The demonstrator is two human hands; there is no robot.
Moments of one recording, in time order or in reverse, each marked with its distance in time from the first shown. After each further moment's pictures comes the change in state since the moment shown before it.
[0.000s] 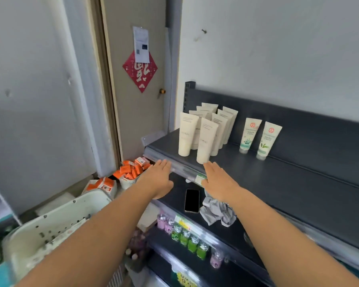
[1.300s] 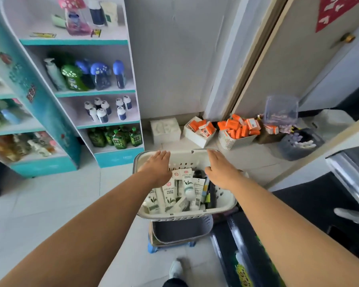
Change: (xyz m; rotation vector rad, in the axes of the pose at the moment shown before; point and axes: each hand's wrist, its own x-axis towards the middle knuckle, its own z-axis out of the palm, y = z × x) left_hand -0.123 -0.380 0.137 -0.268 -0.133 -0.768; right_hand 0.212 -0.351 0.224 0.005 -0.443 -0.564
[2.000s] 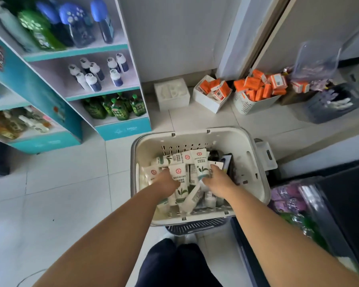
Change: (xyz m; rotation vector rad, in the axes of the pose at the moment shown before) left_hand 0.061 -0.031 0.126 -0.736 -0.274 -0.455; right_hand 0.076 0.015 0.142 0.509 -0.279 0.348
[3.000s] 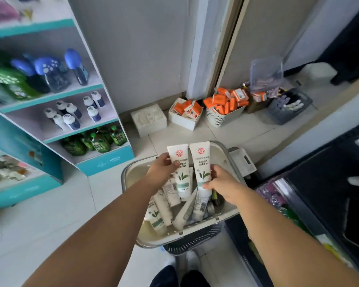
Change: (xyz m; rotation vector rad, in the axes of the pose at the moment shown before) left_hand -0.008 0.070 -0.047 -0.471 -0.095 0.324; right_hand -0.042 -0.002 -0.047 0.604 0.094 0.019
